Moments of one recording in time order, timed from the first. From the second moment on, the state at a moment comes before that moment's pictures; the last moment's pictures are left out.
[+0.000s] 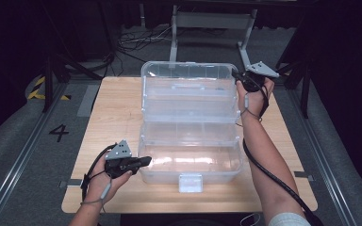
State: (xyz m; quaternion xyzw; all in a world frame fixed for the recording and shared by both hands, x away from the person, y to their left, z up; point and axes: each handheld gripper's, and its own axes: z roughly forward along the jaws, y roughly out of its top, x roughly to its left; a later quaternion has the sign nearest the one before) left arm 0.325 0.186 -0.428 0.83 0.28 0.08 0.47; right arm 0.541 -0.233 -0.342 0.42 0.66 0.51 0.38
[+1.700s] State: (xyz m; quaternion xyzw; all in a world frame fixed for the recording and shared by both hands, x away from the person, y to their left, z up) left arm 0.324 0.186 -0.428 0.83 0.29 0.09 0.47; right arm 0.587 -0.241 -0.382 0.45 0.67 0.52 0.30
